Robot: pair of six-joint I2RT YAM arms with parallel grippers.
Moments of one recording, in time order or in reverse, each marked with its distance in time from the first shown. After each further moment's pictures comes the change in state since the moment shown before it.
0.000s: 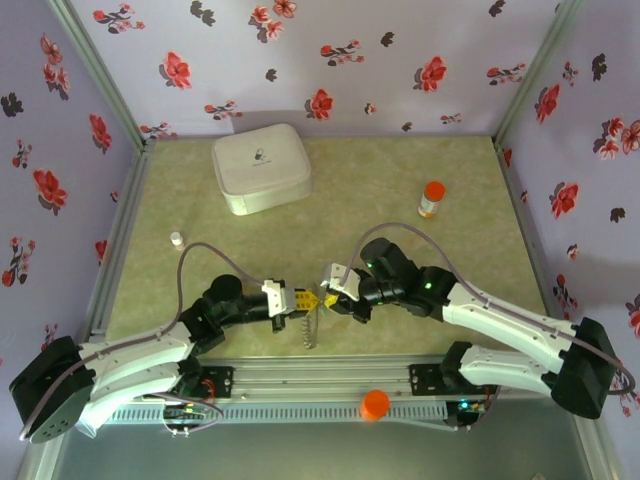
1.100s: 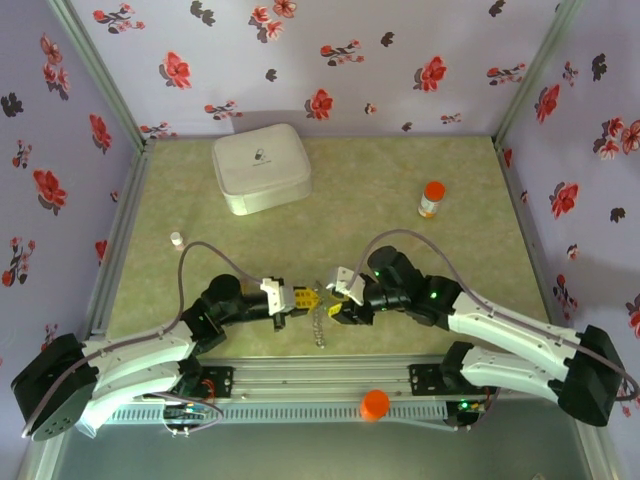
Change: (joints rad) left arm 0.000 0.021 0.000 0.085 0.010 -0.026; right arm 0.000 -0.062 -0.120 0.118 0.009 0.078
